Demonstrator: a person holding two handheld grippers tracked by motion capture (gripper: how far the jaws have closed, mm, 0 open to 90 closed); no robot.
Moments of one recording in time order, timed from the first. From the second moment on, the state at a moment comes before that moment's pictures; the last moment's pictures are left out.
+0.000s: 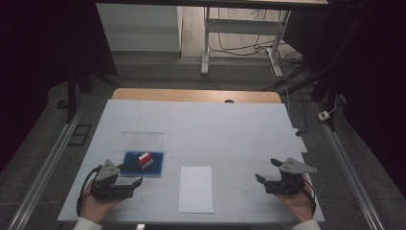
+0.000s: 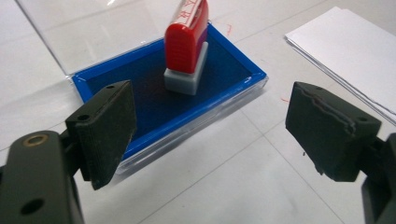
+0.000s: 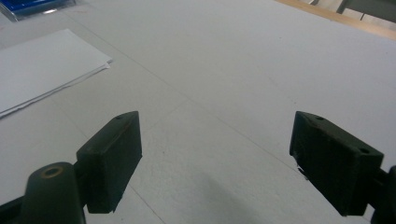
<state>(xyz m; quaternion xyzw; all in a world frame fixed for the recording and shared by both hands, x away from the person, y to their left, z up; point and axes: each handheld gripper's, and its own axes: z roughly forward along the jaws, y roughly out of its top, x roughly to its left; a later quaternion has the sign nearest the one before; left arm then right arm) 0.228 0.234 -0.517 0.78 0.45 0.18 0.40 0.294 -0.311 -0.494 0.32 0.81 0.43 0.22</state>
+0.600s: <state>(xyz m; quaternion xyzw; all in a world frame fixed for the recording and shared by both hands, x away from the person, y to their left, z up) 0.227 0.238 -0.515 0.77 0.46 0.19 0.40 0.295 -0.312 -0.496 0.30 0.82 0.43 0.22</state>
